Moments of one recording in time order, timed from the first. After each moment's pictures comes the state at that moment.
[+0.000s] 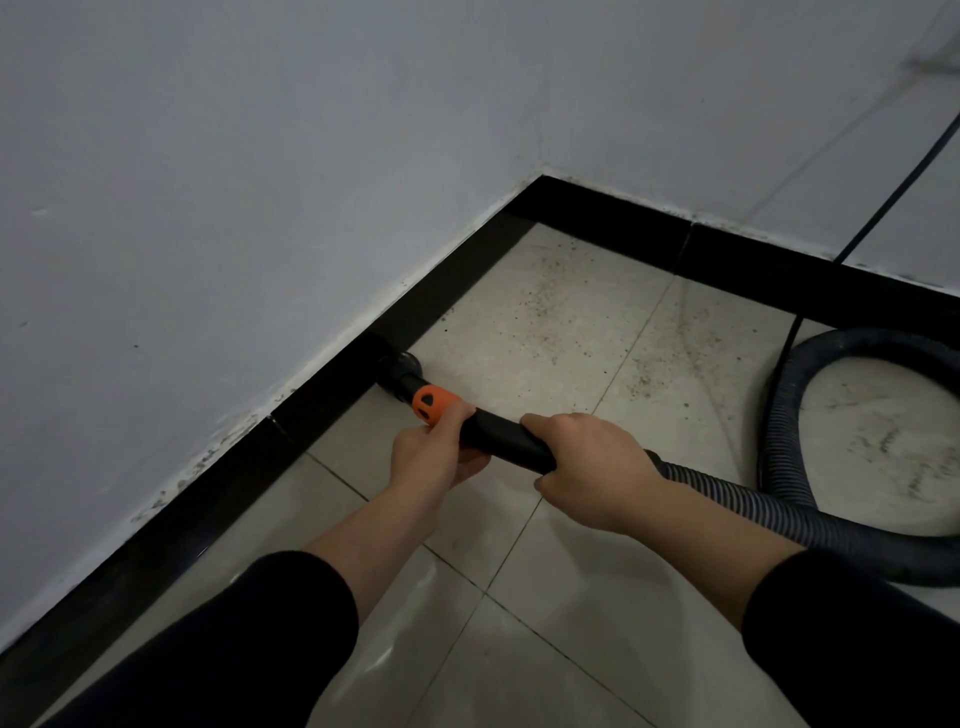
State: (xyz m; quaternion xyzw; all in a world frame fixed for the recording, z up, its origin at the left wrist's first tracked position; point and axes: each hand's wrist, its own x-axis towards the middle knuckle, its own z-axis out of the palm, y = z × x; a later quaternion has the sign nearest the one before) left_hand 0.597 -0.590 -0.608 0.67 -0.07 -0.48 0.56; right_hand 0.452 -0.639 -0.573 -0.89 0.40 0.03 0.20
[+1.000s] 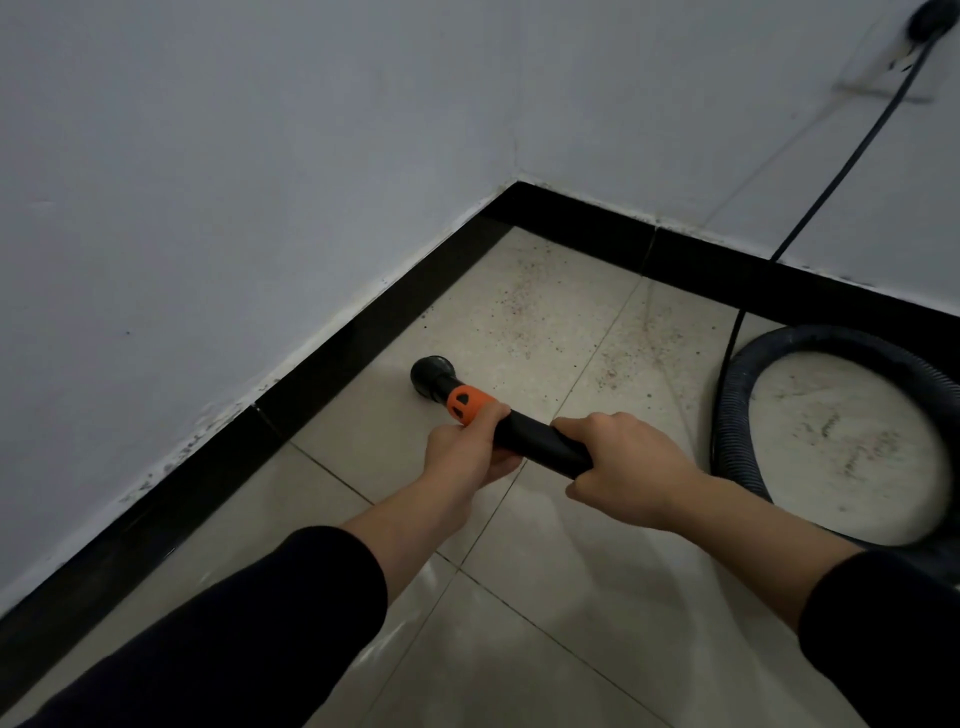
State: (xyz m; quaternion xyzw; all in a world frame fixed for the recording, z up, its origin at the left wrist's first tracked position) left_hand 0.545 -0.586 -0.596 0.65 -0.09 -0.54 0.53; right_hand 0.395 -0.629 -0.556 -0.87 0.44 0.05 0.20
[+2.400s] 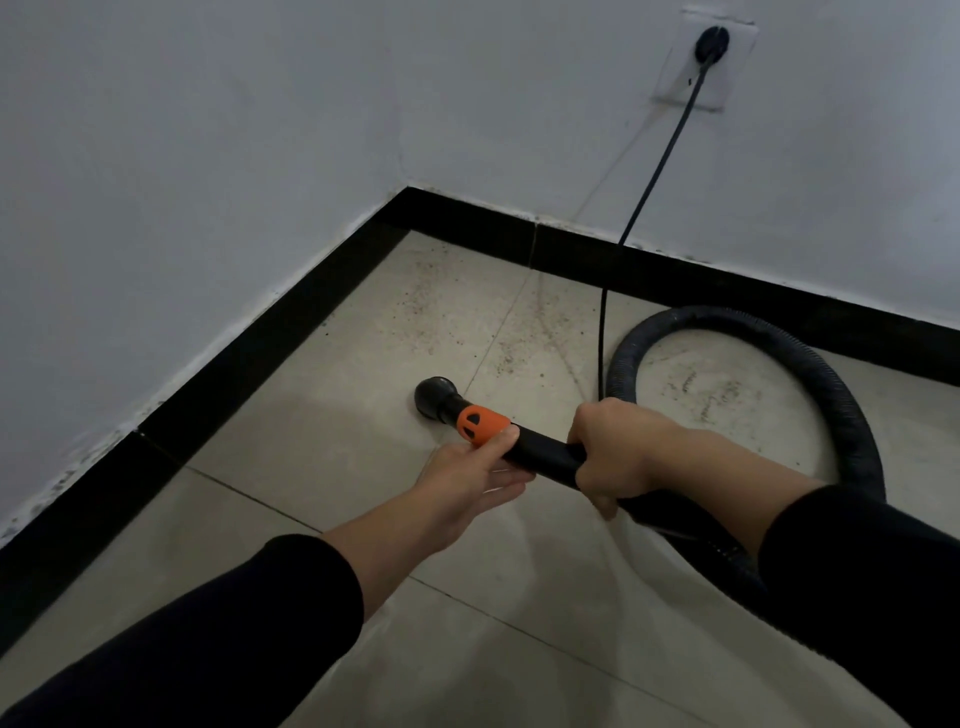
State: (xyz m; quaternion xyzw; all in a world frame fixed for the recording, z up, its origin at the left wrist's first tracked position) left_hand 0.463 -0.570 -0.586 0.54 -0.20 -0.70 0.42; right_hand 0.315 -0.618 -0.510 -0.78 0.55 0.22 0.20
